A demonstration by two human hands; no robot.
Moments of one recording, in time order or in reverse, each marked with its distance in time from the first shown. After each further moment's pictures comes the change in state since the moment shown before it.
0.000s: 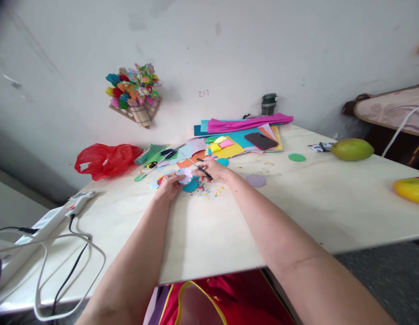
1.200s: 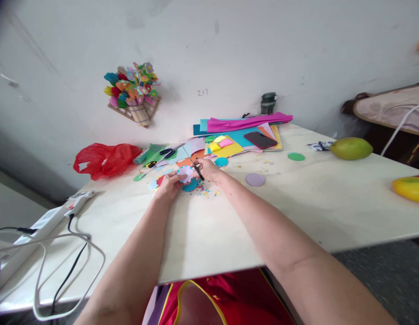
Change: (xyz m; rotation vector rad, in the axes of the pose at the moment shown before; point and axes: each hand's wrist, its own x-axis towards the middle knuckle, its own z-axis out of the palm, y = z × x) left_hand -0.005 0.002 0.010 0.068 -0.047 0.036; right_hand -0.005 -0.012 0.025 0.122 0.170 -0.014
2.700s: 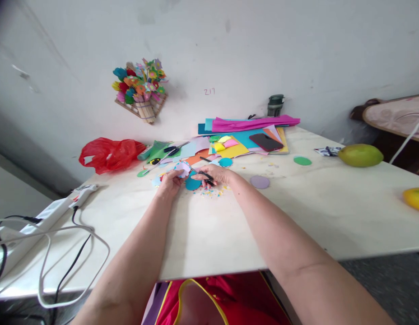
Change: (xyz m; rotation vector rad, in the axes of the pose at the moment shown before) left_hand 0.012 -0.005 -0.009 -0.251 0.248 0.002; right_hand 0.001 0.006 -0.021 -0.250 -0.433 0.075
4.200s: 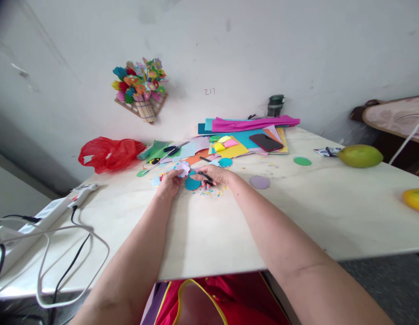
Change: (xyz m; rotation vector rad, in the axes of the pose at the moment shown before) left_hand 0.001 -0.001 0.000 -0.010 0.021 -0.013; right_hand -0.003 -0.006 0.005 0.008 0.036 0.031
